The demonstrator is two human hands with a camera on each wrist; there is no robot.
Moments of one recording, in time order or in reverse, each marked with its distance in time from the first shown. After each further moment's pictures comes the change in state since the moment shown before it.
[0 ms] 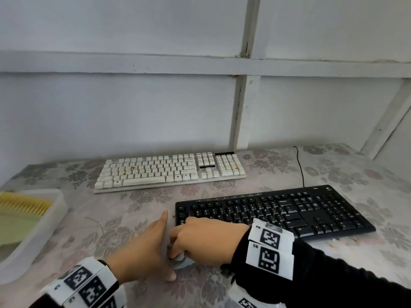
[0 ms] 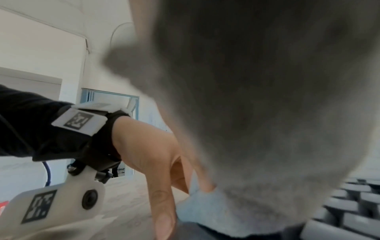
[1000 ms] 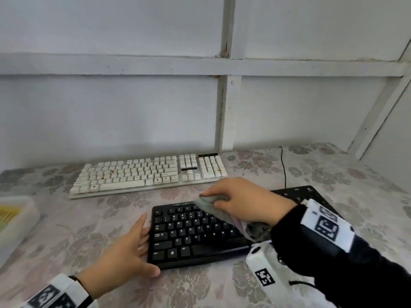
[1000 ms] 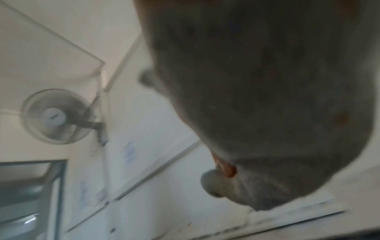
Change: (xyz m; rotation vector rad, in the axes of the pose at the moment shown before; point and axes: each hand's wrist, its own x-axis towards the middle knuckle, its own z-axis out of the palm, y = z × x) left_hand 0.004 0.008 0.015 -0.591 0.017 0.050; right_hand -0.100 0.063 -0.041 0.318 0.344 0.452
